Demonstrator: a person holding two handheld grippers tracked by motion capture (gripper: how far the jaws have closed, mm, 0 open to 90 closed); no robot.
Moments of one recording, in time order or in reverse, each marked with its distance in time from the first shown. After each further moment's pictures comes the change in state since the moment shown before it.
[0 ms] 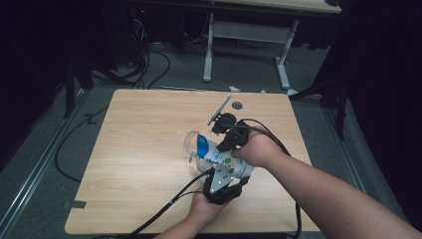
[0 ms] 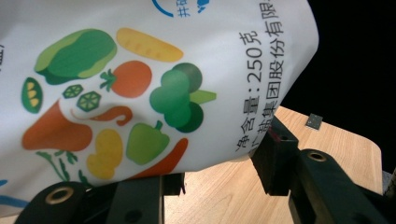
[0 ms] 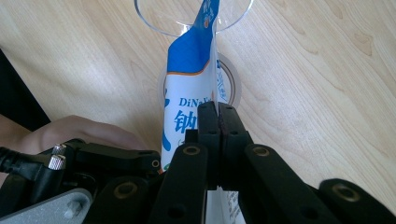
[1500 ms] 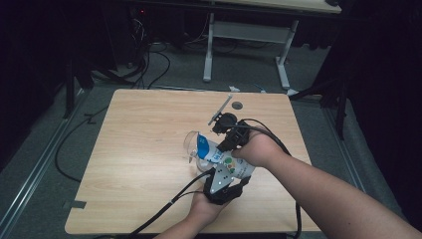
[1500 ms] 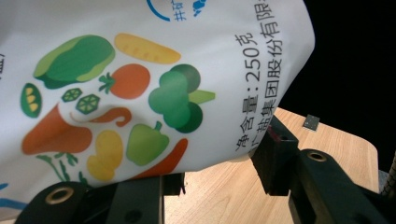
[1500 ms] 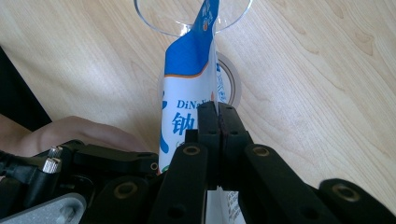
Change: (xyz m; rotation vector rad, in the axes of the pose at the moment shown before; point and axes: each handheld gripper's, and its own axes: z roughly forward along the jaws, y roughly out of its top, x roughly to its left) left arm -0.001 0.002 -0.001 -0.003 -0.008 0.009; right arm -0.002 -0.001 0.000 -0.005 0.007 0.001
